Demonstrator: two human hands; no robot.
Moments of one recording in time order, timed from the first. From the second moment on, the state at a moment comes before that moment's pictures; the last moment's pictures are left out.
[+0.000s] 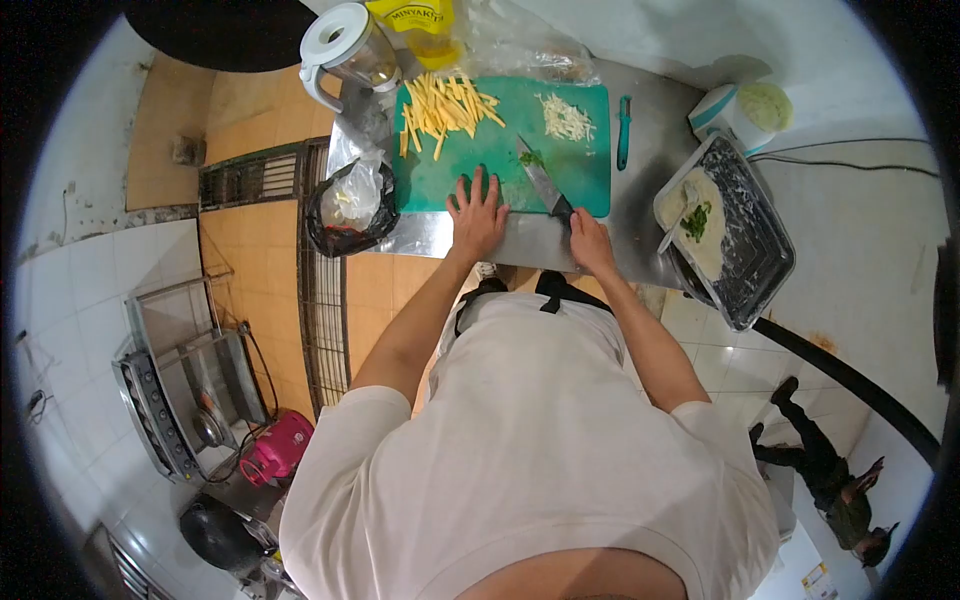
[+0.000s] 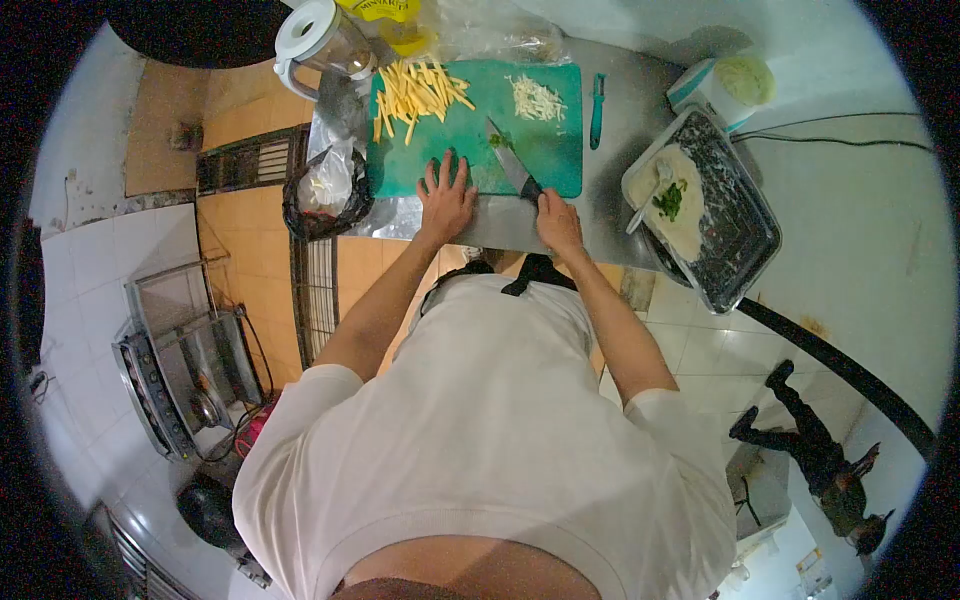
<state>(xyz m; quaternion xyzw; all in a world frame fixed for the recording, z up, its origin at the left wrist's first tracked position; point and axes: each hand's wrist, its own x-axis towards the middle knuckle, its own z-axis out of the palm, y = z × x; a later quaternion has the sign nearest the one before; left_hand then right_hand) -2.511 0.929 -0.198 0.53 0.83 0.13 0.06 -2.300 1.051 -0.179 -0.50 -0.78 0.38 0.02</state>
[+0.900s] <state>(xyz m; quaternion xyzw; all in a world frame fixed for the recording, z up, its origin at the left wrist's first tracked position) -2.542 0.984 -0.186 0.53 0.82 0.18 0.10 -2.274 1.068 -0.179 -0.49 -0.77 0.40 0.01</state>
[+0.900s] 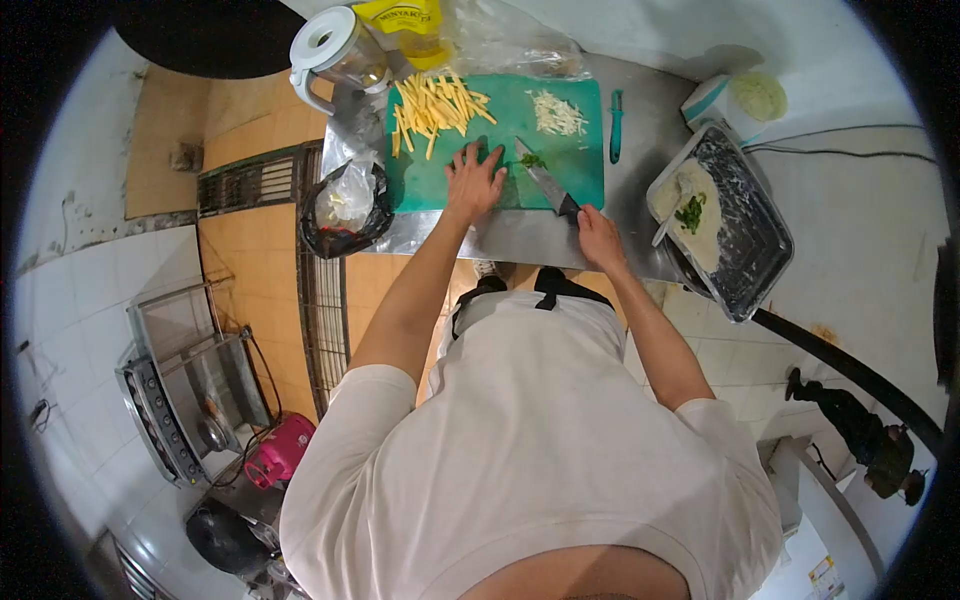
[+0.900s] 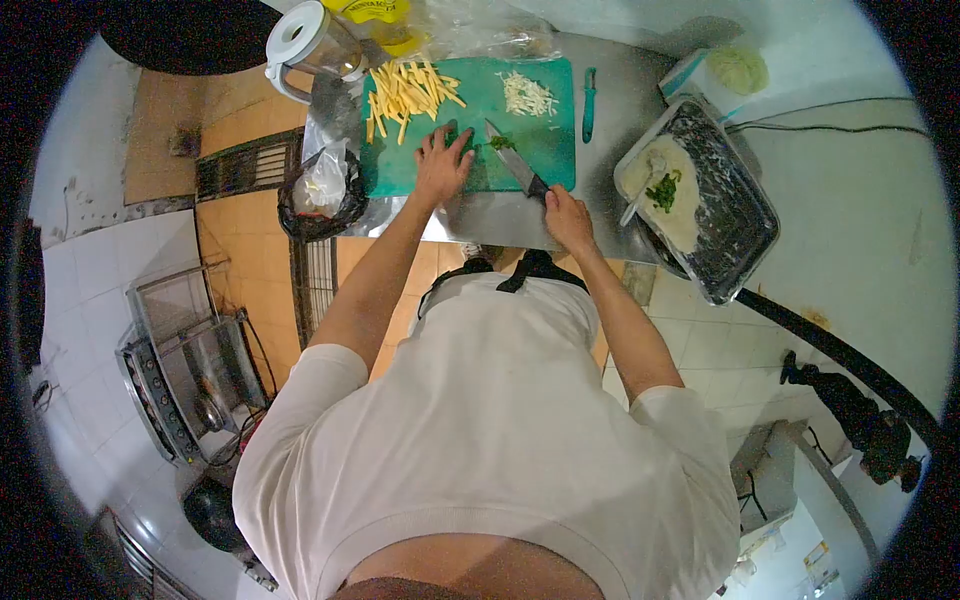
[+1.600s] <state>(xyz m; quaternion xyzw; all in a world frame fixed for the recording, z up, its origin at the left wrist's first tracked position) -2.535 0.929 -0.208 0.48 0.82 0.29 0.11 -2.269 1.066 -0.179 -0.41 -0.83 0.37 0.04</state>
